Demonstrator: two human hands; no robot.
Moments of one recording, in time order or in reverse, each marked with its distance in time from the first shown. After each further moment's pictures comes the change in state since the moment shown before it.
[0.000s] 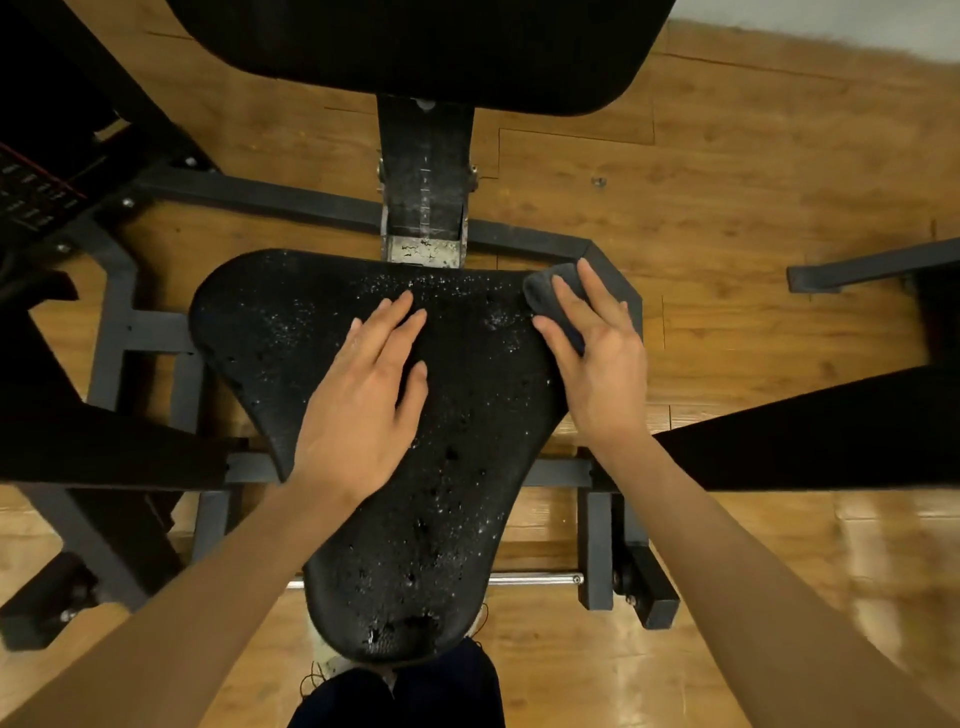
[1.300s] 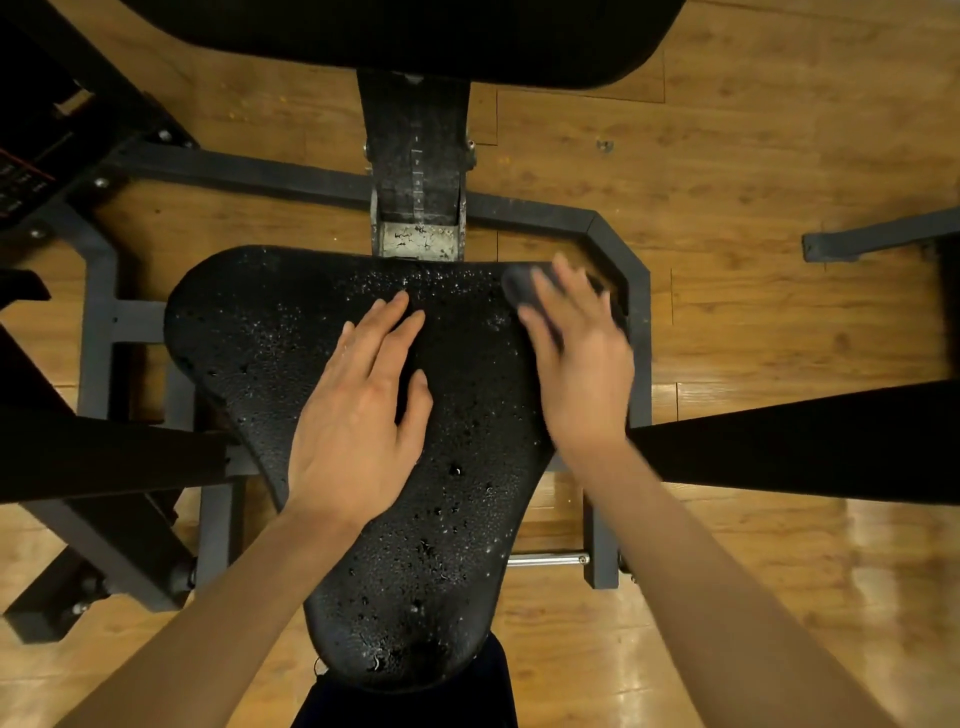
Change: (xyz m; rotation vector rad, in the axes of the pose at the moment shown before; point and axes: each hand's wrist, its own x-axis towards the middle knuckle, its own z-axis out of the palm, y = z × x) left_hand 0.001 0.001 0.006 0.013 0.053 -0.010; right_hand 0.003 -0.028 0.016 -0.008 0.046 0.043
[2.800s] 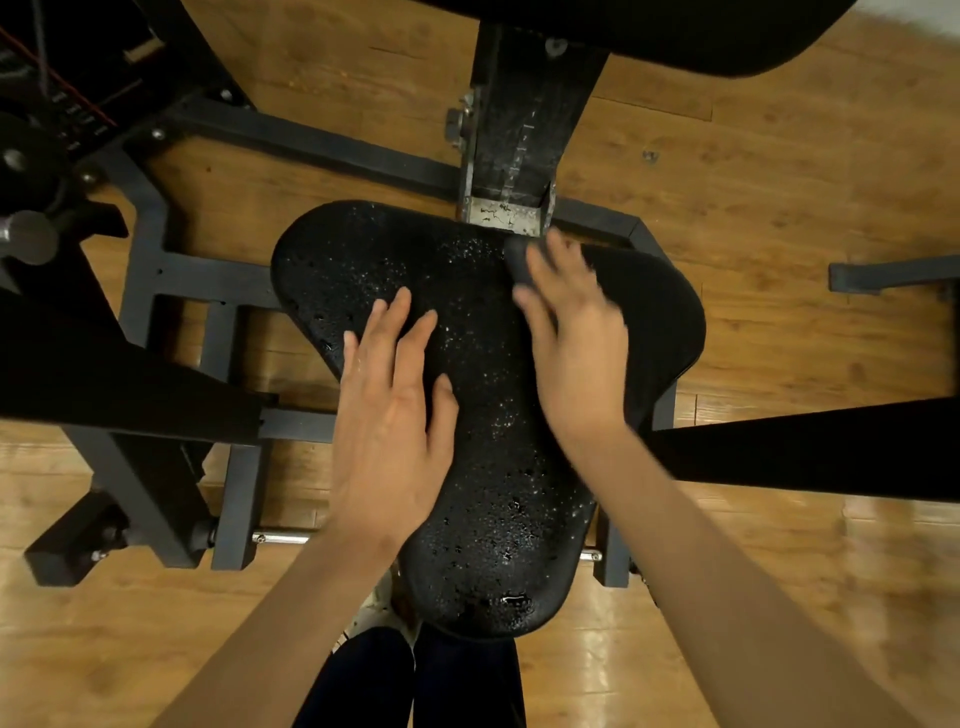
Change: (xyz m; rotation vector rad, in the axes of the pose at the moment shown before) left_hand -0.048 -0.027 -0.015 -0.158 0.159 -0.139; right_hand -0.019 -0.071 0.031 -0.002 -0.115 -0.089
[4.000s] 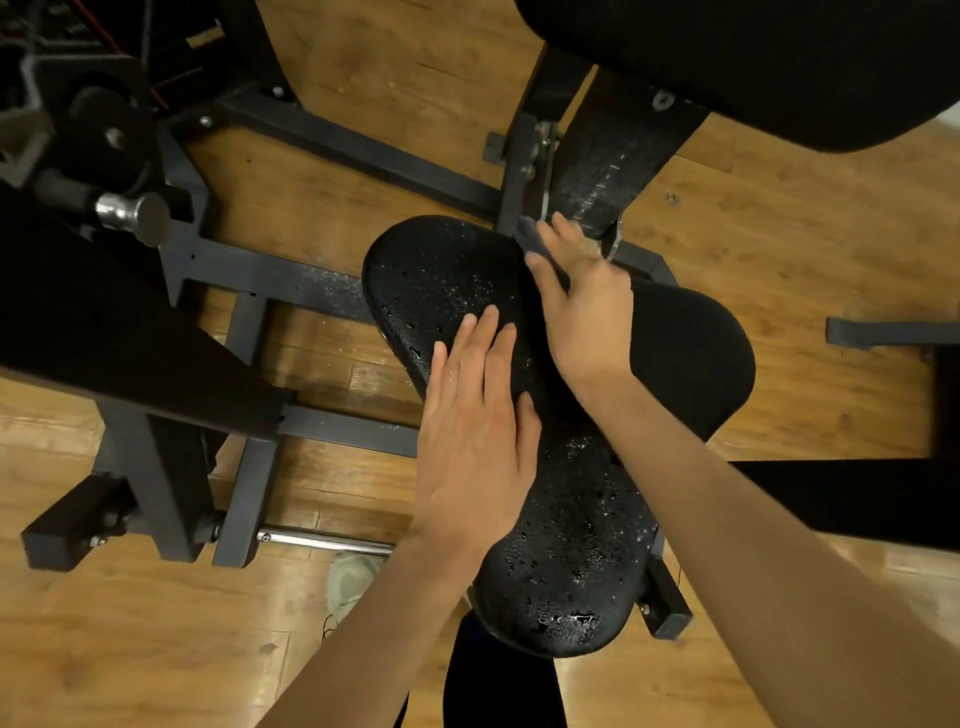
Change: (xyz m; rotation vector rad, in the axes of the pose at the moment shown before) left_hand 0.000 -0.004 0.005 0.038 0.024 0.020; right_hand 0.049 -0.044 0.032 0.016 -0.027 -0.063
